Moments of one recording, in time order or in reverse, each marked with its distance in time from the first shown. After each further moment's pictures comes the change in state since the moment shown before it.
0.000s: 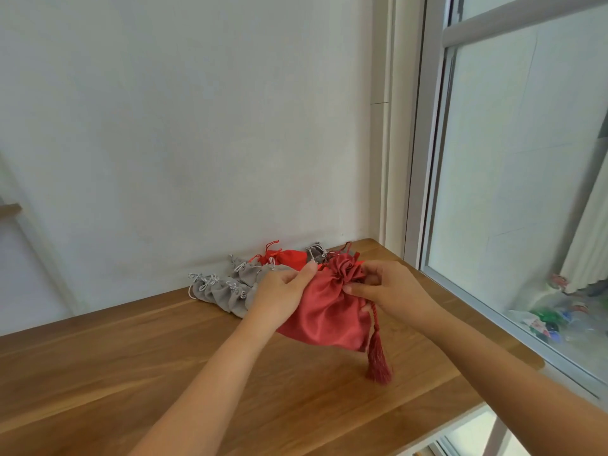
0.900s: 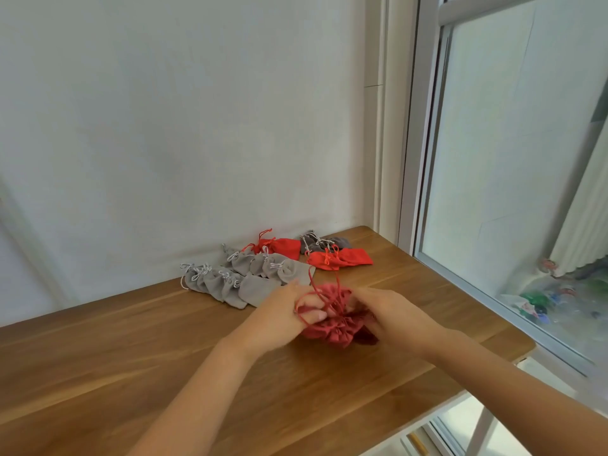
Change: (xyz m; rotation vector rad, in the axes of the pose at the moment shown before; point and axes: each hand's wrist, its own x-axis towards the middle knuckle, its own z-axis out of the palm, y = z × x) left_hand -0.007 -0.037 0.007 0.224 -0.411 0.465; right_hand -0.025 0.051 0.010 -0.588 -0.216 -0.224
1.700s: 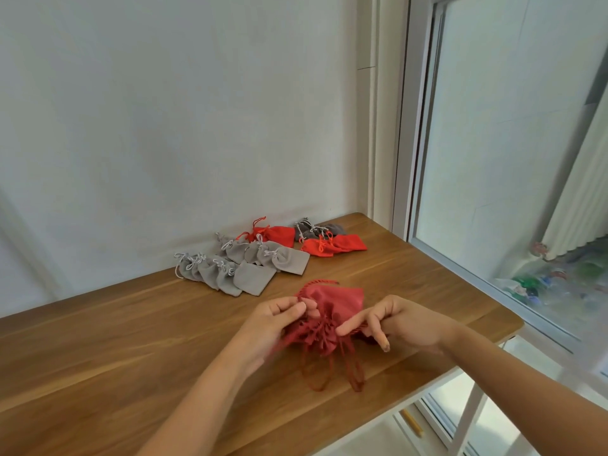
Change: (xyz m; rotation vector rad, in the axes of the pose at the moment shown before) left_hand -0.033 -0.007 0.029 -0.889 0.134 -0.417; right_hand -0.030 0.012 0.004 1.029 -0.360 0.042
